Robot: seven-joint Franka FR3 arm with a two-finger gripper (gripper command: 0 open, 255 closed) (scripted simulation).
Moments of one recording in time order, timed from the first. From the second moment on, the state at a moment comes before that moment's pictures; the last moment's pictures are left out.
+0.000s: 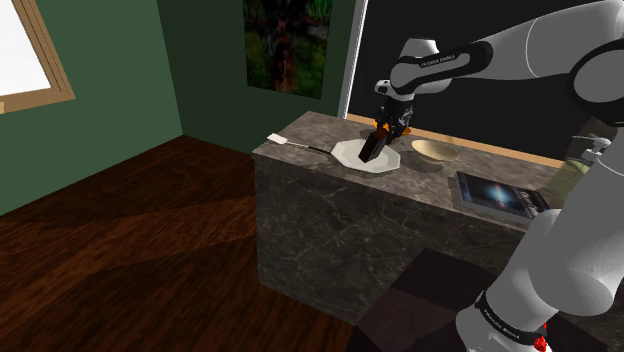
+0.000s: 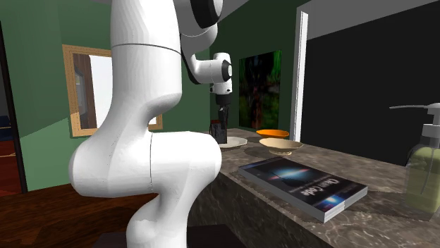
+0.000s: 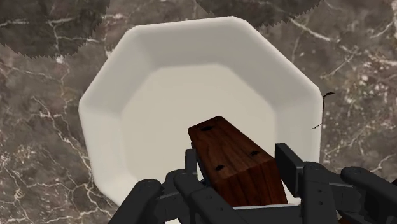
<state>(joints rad) 0.15 0.00 -0.50 -1.99 -0.02 2.13 -1.58</state>
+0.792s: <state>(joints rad) 0.15 -0.02 -0.50 -1.86 -0.03 1.99 -1.57</state>
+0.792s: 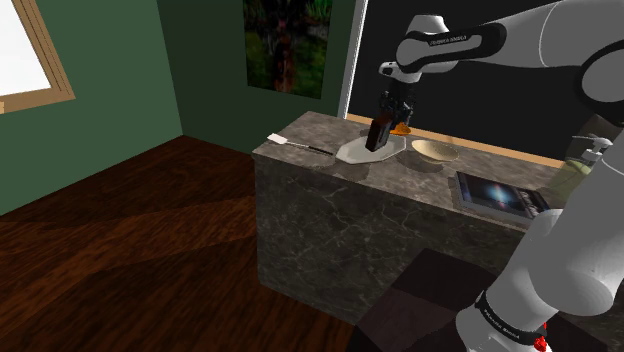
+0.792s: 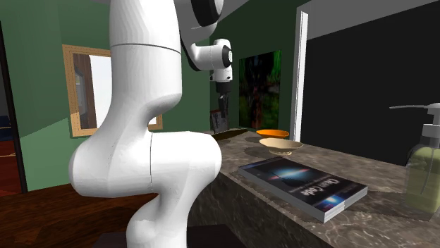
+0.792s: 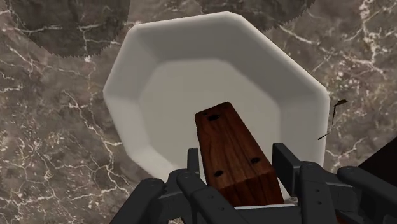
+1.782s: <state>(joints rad) 0.12 -0.01 -0.54 -1.68 -0.01 1.81 -1.65</state>
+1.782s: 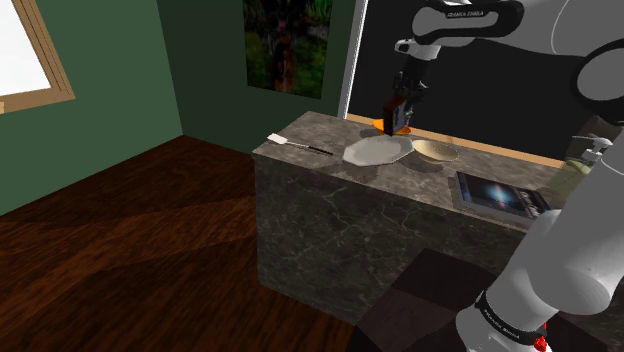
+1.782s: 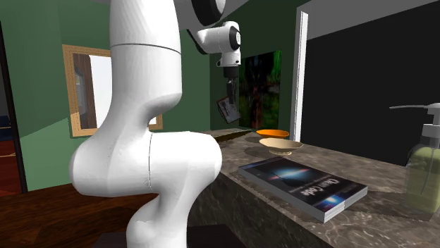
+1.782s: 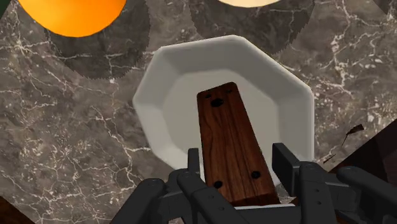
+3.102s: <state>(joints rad) -0.26 0.32 -0.74 -1.24 0.28 1.61 -2.19</state>
